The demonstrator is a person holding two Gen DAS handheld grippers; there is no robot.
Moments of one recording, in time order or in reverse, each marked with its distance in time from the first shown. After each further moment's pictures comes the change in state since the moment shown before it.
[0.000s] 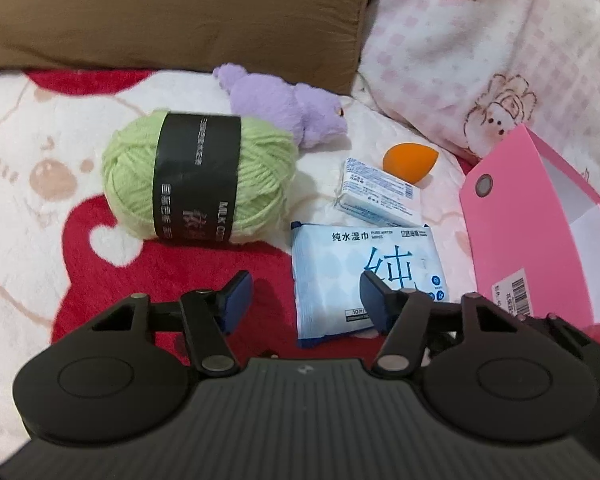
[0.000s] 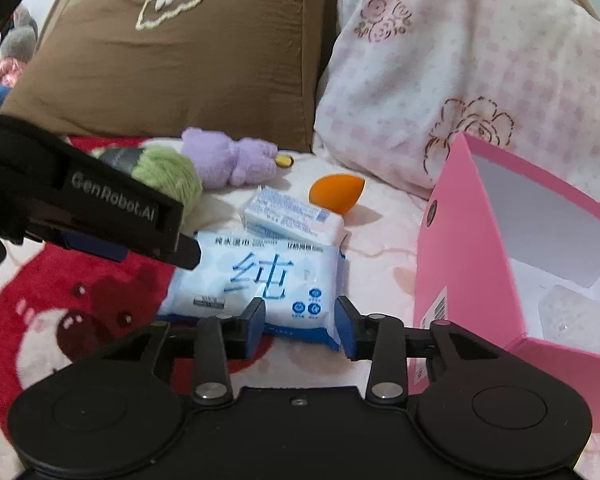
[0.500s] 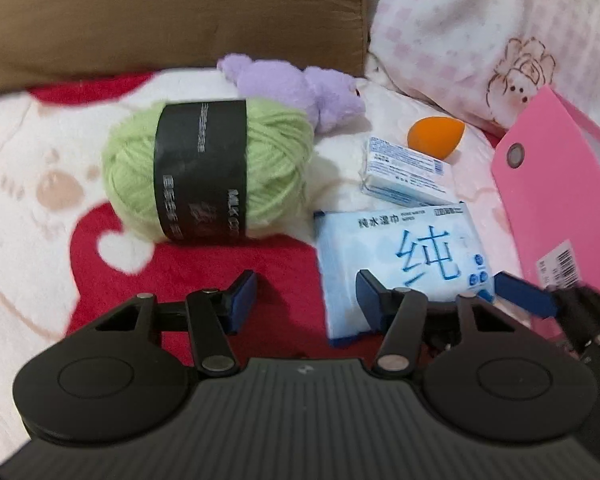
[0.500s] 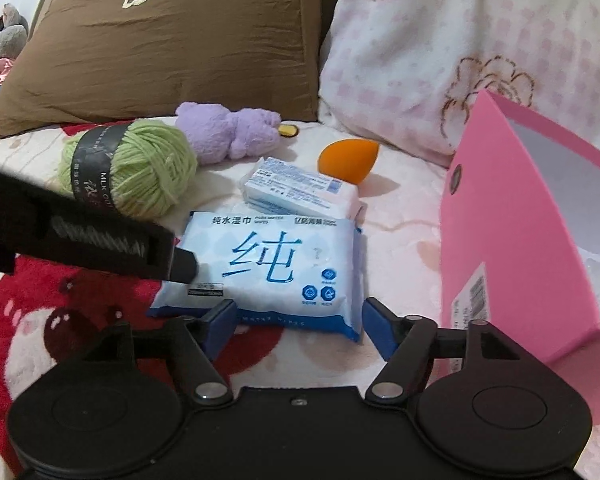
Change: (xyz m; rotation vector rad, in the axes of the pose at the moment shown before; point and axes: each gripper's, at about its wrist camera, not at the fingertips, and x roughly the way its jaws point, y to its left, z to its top) left arm 0.019 -0.007 -0.010 0.113 -0.011 0.101; right arm 0.029 -0.005 -0.002 0.056 0.064 0.057
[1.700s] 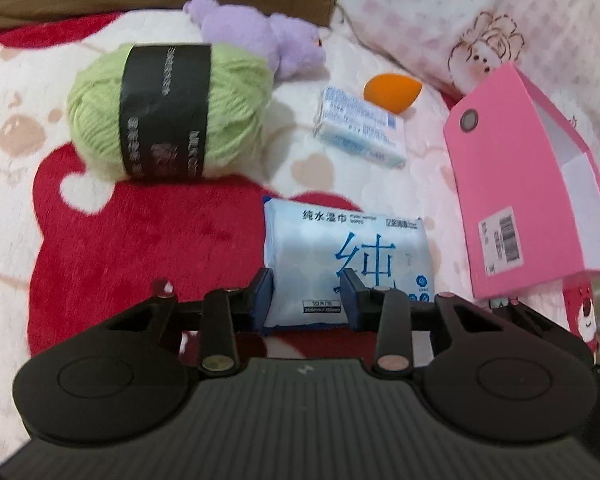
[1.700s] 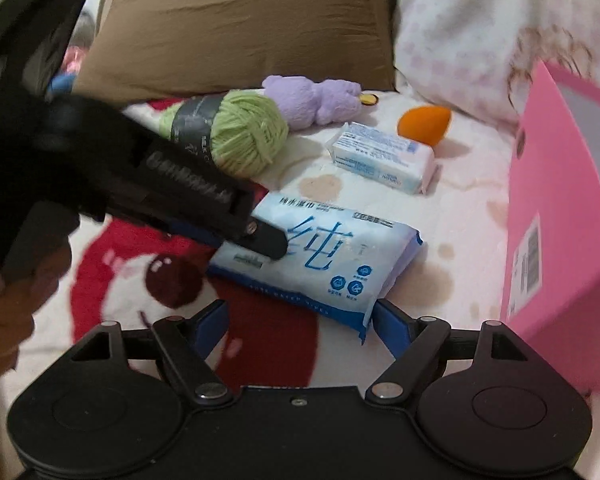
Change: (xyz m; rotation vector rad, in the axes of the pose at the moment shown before) left arm -0.009 0.007 0.002 -0.063 0.211 -0.177; right arm -0.028 -0.003 -0.017 0.014 0.091 0.283
